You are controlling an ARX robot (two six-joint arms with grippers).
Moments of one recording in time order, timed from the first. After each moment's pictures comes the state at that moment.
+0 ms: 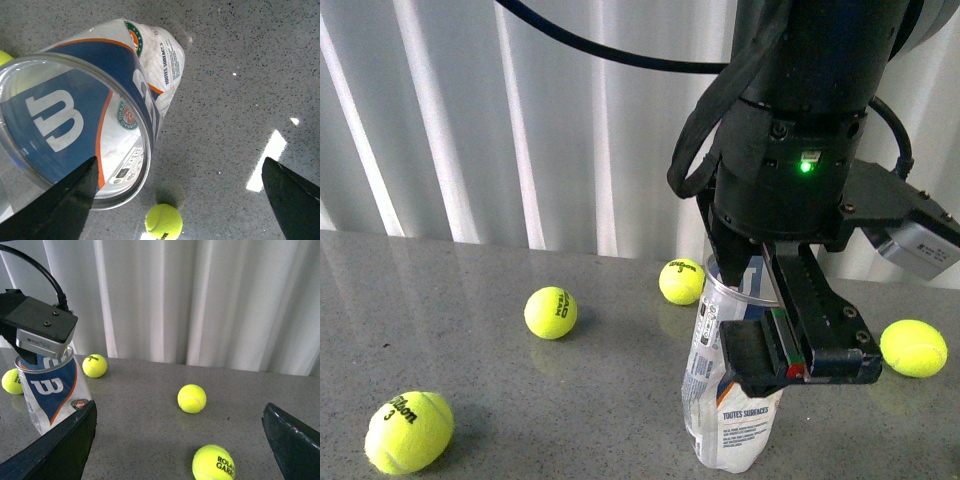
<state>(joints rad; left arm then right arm) -0.73 2.20 2.10 -1.20 -0.15 0.86 0.00 0.00 0.00 0.00 0.00 -0.01</state>
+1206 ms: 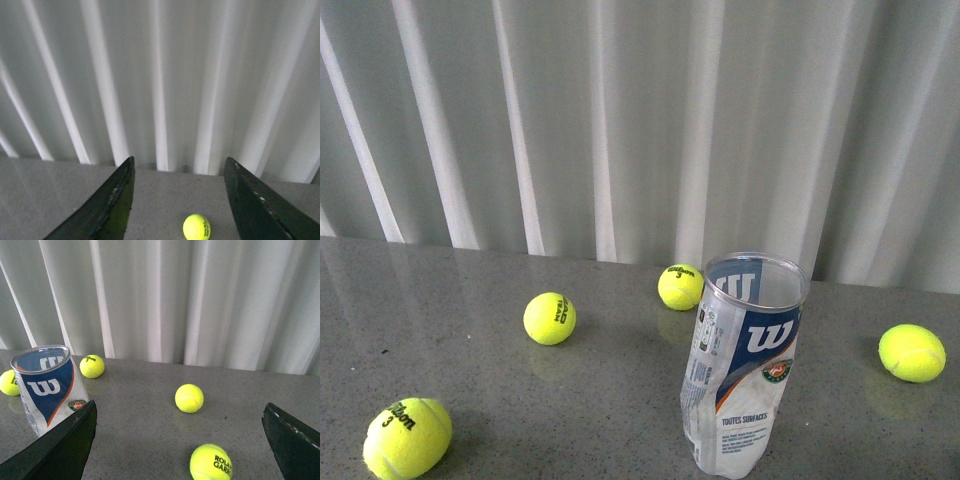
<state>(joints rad) -0.22 1.01 0.87 0.20 -0.22 0.05 0.00 0.00 0.00 0.00 0.00 -0.01</state>
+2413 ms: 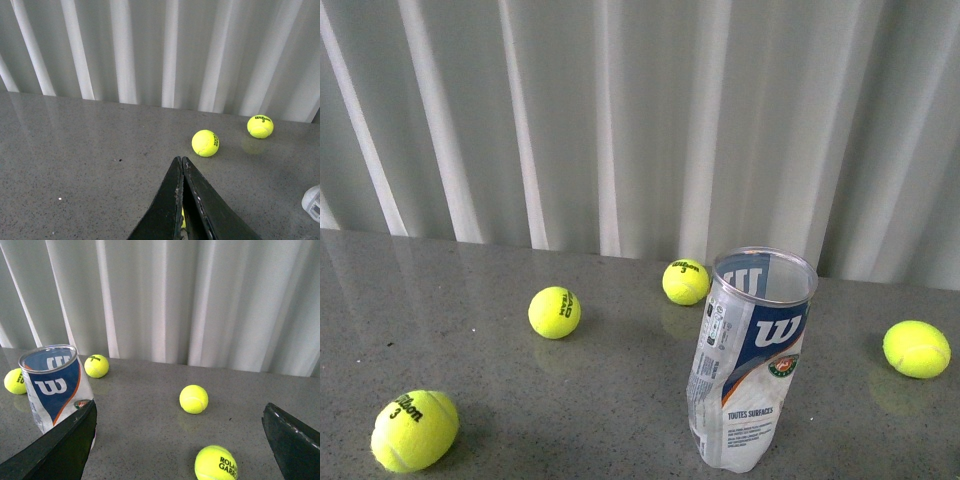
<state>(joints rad) 0.00 0.39 0.06 0.33 0.00 0.00 0.00 0.00 0.00 0.00 0.00 -0.01</state>
